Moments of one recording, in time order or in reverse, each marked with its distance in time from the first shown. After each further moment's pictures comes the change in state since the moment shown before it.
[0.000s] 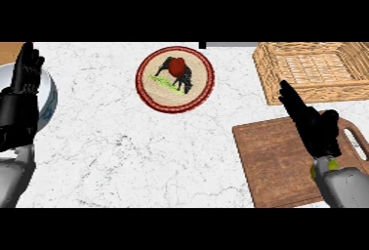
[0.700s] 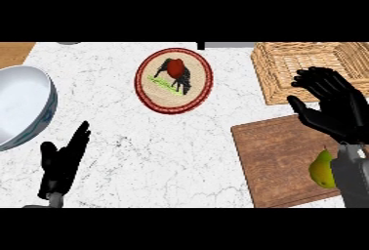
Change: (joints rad) left arm 0.285 -0.130 -0.099 0.173 0.170 -0.147 0.266; right arm -0.054 0.061 -0.242 -0.050 -0.261 0.057 -0.155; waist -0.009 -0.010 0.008
